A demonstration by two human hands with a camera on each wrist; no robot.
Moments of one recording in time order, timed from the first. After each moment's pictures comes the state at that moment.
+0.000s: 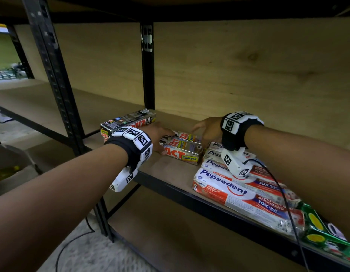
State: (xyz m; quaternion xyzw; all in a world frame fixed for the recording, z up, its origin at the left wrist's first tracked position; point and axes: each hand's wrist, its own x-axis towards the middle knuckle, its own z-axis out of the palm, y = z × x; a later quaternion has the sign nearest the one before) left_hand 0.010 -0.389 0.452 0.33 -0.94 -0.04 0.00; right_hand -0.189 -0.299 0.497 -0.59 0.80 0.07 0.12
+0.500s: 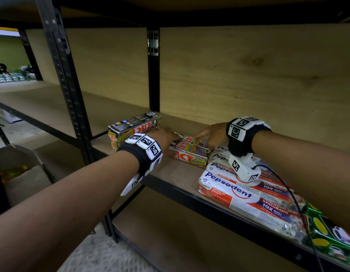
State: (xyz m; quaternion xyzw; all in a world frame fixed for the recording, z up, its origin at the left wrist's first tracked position) left_hand 0.003 -0.381 0.443 0.34 -0.94 0.04 0.01; right_hand -0.181 -0.286 0.497 -0.61 0.78 0.06 0.14
